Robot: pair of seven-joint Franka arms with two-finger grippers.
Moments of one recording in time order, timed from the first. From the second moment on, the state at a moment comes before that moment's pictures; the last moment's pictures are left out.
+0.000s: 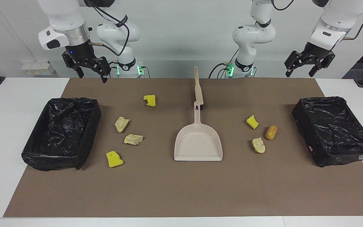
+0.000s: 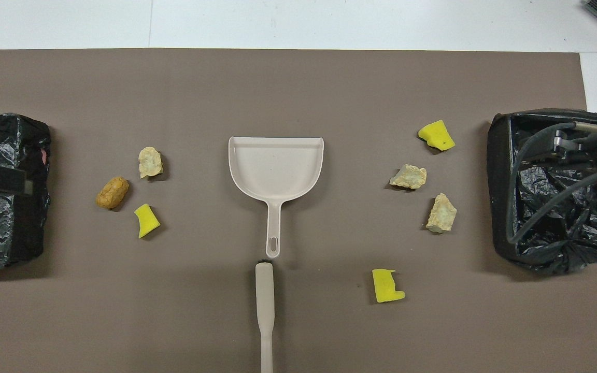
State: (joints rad) left arm 0.00 -0.10 -0.06 -1.60 -0.03 1.52 -0.03; right arm 0.00 0.01 0.09 -1.47 -0.03 1.49 0.34
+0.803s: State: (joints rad) left arm 0.00 -0.10 -0.06 -1.60 -0.03 1.52 -0.03; right arm 0.00 0.01 0.08 -1.47 -0.03 1.49 0.34
